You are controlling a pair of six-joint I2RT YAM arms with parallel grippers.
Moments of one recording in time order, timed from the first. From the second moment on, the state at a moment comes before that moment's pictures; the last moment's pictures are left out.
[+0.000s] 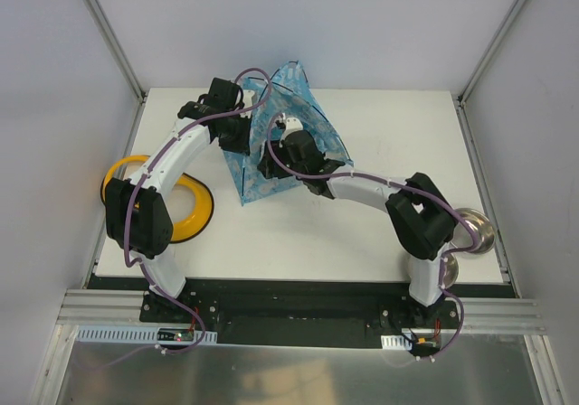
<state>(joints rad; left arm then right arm) -0.33 1.73 1.59 -0.85 0.18 -0.14 0.80 1.91 1.31 0.14 -0.01 0.46</state>
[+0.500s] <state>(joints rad) -0.33 1.73 1.59 -0.85 0.19 -0.13 0.77 2.00 1.37 0.15 0.05 0.58</state>
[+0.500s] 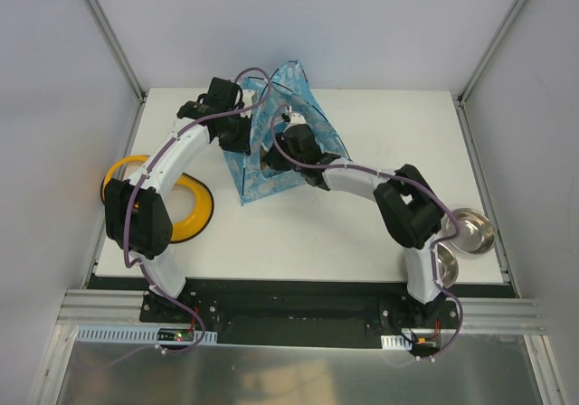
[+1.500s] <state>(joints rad) -0.33 1.70 1.60 -0.90 0.23 -0.12 0.70 1.91 1.24 0.07 -0.20 0.66</state>
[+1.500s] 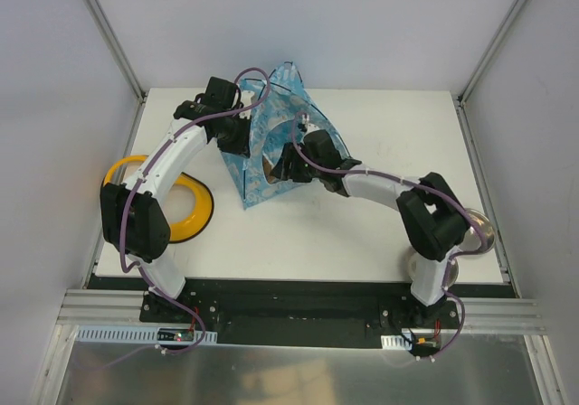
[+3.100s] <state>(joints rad) -0.33 1.70 1.60 -0.90 0.33 -0.11 0.70 2.01 1.21 0.34 0.59 0.08</state>
